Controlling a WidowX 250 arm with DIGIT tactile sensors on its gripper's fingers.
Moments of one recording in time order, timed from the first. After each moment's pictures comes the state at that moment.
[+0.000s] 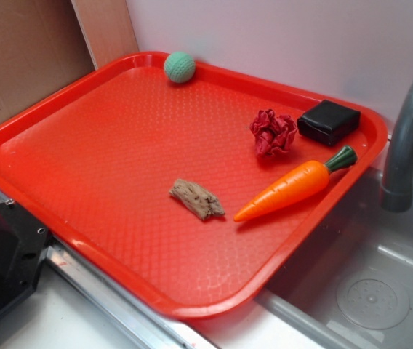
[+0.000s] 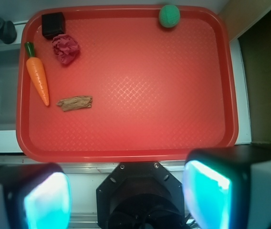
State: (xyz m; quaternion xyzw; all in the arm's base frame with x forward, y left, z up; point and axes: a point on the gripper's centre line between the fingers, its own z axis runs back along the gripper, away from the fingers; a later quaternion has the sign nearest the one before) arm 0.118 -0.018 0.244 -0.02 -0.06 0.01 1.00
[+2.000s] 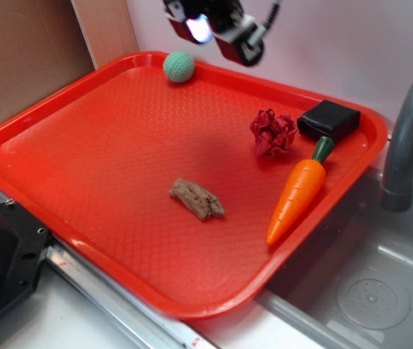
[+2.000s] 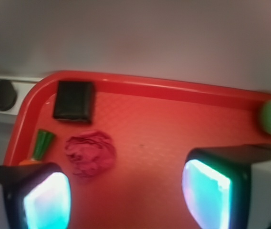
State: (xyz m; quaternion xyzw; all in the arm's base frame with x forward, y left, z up) arm 0.285 -0.089 0.119 -0.05 -0.16 -0.09 0.98
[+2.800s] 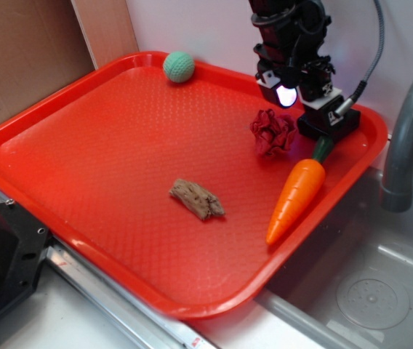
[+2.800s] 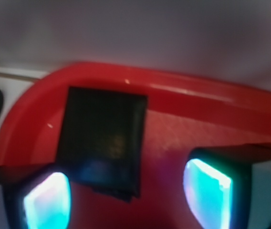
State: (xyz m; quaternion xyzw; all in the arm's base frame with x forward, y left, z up) arm 0.336 -0.135 0.046 -0.11 -0.12 -0.13 0.98
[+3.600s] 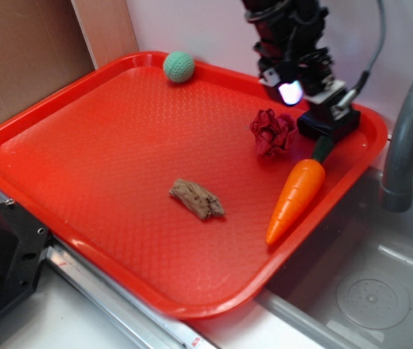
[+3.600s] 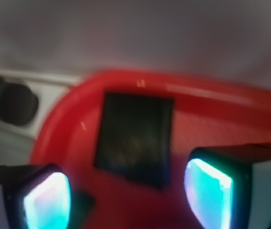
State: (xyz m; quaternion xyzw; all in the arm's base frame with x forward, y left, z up) arm 0.334 -0.158 0.053 -0.15 -0.12 -0.13 0.97
